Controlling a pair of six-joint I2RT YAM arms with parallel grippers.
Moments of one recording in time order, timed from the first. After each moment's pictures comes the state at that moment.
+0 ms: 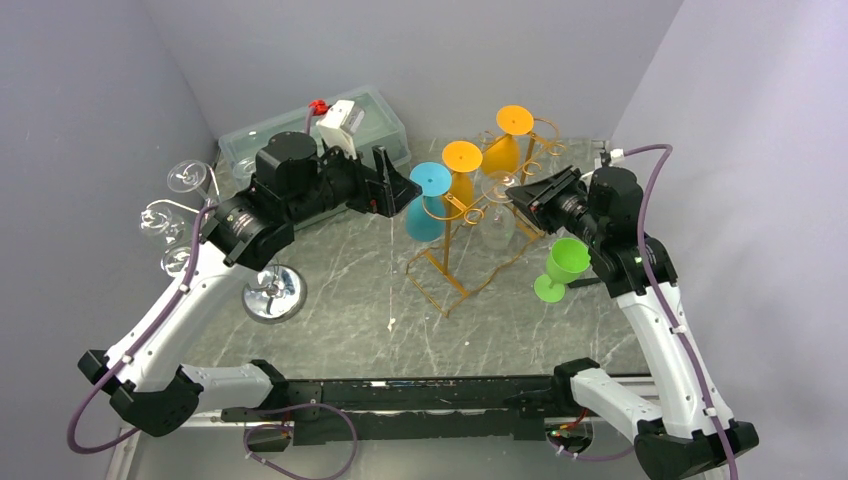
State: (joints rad) left arm -0.68 1.21 1.57 -0.56 0.15 -0.45; right arm 0.26 0.95 1.21 -0.60 -0.18 1.12
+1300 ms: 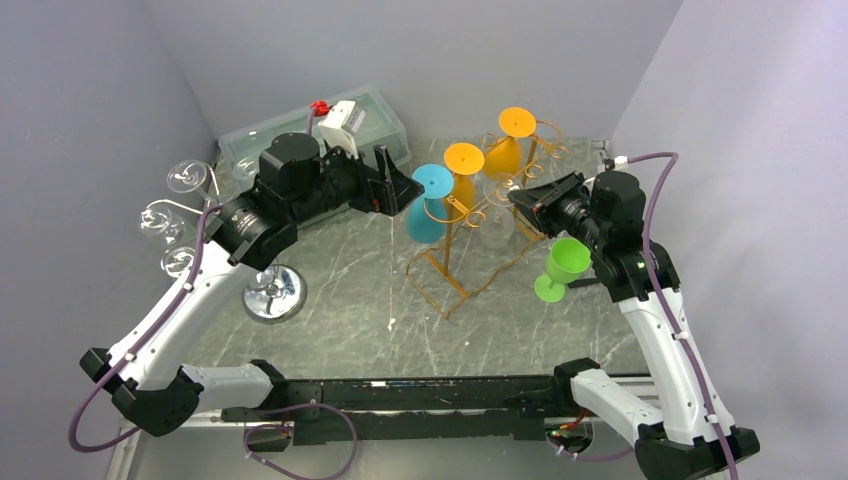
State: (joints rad) left arm -0.68 1.22 1.54 -0.52 0.15 -0.47; right arm 0.26 0.93 1.20 -0.61 -0.18 1.20
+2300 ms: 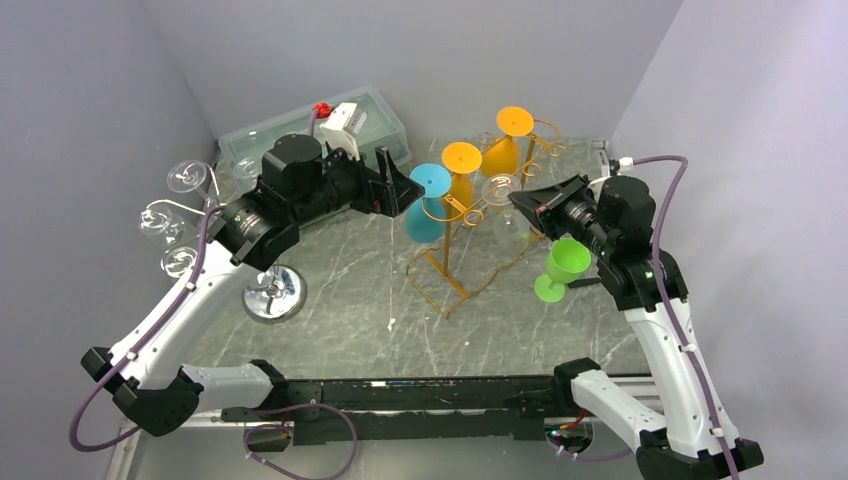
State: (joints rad) left arm -0.68 1.21 1.52 -0.51 0.15 -0.47; right arm 0.26 0.89 1.21 -0.61 -0.21 1.20
